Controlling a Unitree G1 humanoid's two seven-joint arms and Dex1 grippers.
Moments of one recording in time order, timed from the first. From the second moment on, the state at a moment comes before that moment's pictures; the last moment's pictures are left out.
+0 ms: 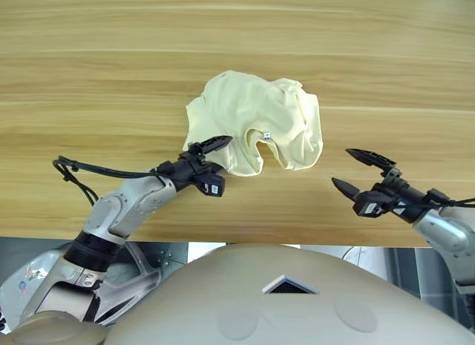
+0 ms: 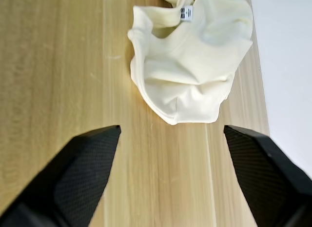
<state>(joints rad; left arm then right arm) 0.17 0.68 -0.41 -0.15 0.78 -0.43 -0.33 0.57 -0.84 -0.10 -0.24 -0.40 -0.59 0.46</state>
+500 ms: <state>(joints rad) 0.20 0.71 -0.42 -0.20 0.82 -0.39 -0.33 0.51 -0.84 0.01 -0.16 -0.45 -0.63 0.45</state>
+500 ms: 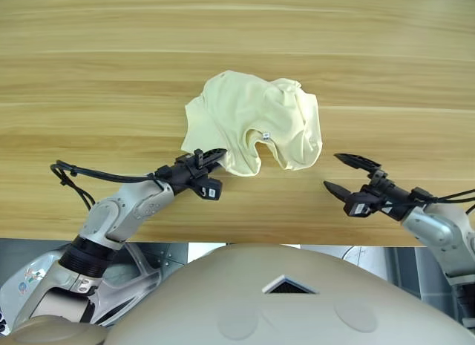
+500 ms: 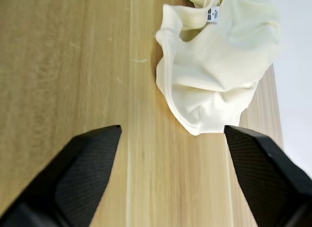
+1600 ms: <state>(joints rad) 0.20 0.66 -0.36 -0.18 0.83 -0.28 -0.25 -0.03 -0.76 0.29 0.38 -0.43 -0.79 0.35</state>
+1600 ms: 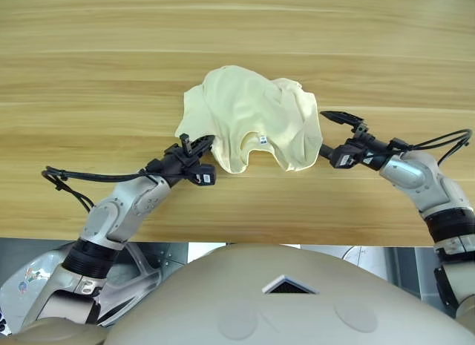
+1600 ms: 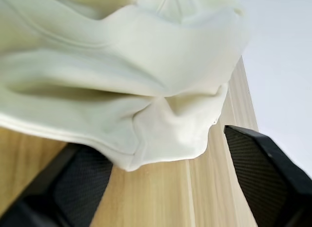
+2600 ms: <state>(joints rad) 0.20 0.64 -0.35 -0.16 0.83 -0.27 -0.20 0.03 -0.78 0.29 0.42 -0.40 -0.81 0.29</state>
